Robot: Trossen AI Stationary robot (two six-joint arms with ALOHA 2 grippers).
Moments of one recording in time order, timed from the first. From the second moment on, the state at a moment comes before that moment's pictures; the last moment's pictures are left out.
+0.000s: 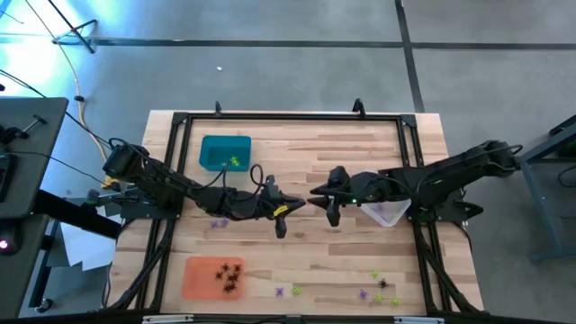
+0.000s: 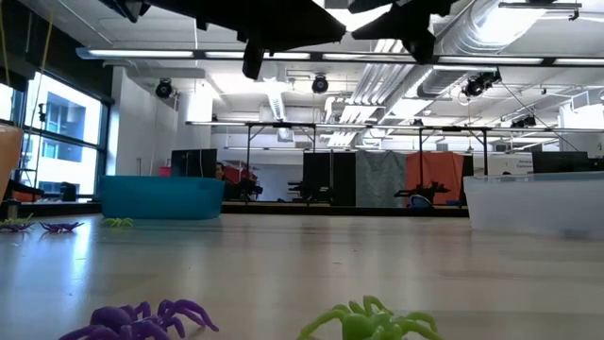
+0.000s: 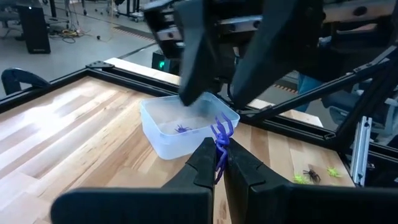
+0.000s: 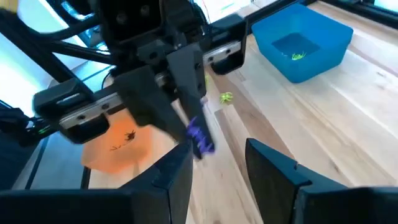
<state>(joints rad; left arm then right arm) -0.28 1.62 0.86 0.60 -0.48 -0.28 0.22 1.28 0.90 -0.05 0.25 0.53</state>
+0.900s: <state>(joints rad) -0.26 1.62 0.86 0.60 -0.48 -0.29 0.18 1.33 0.90 0.08 0.14 0.47</state>
